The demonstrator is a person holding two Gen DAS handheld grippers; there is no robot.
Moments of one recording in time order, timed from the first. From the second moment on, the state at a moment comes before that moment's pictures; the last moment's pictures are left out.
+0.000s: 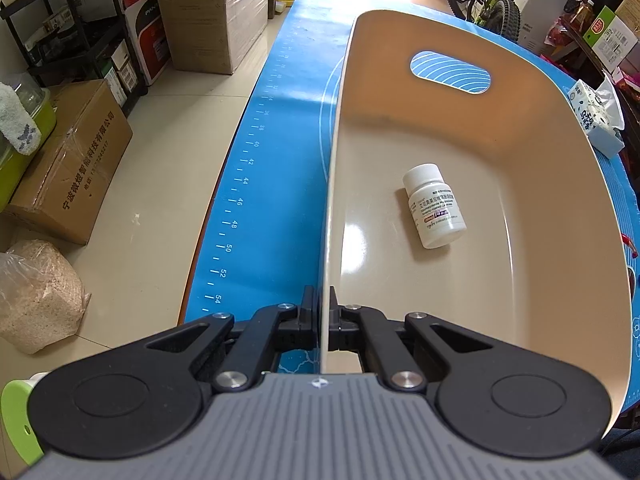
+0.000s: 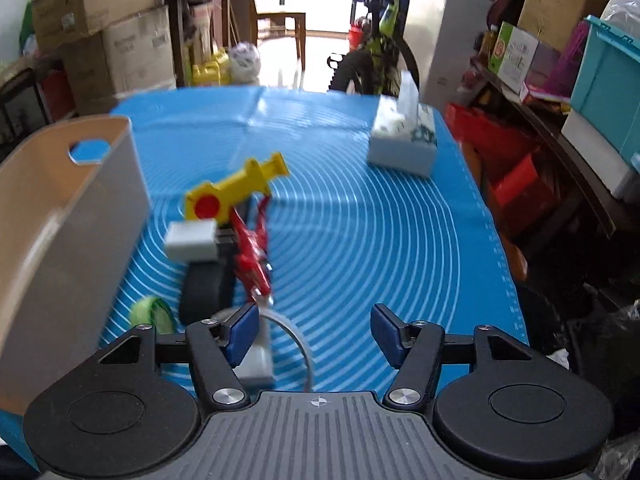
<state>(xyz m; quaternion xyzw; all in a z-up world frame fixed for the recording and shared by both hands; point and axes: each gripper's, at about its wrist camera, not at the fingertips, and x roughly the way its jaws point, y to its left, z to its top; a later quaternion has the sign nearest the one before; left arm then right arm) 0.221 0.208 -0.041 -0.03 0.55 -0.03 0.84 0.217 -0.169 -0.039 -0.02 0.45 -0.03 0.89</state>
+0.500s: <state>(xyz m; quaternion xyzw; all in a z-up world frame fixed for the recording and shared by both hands) 0.221 0.208 -0.041 -0.03 0.55 -0.03 0.84 0.229 -0.167 -0.094 -0.05 0.52 -0.01 0.85</state>
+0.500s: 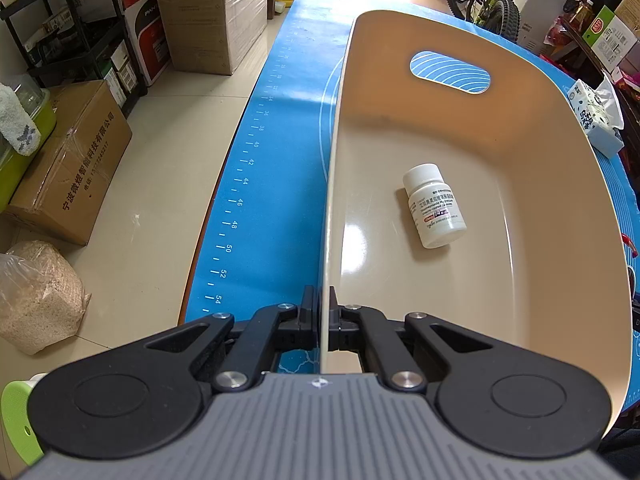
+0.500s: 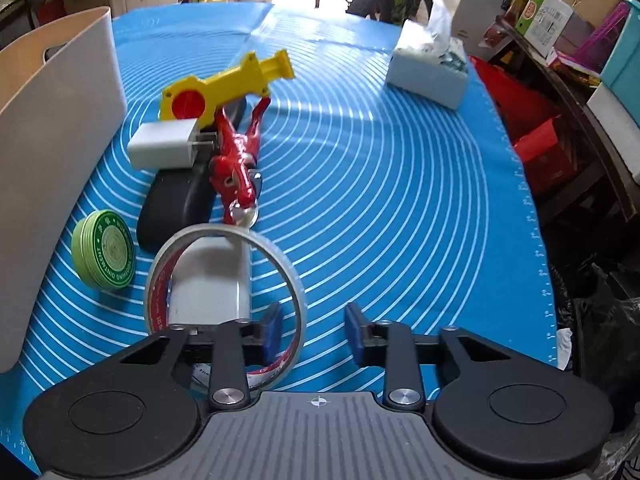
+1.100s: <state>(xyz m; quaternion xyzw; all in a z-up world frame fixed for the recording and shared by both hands) 0.221 0.208 -0.041 -0.04 0.55 -0.03 0.84 0.218 -0.161 -0.066 -0.03 0.48 0.02 0.88</state>
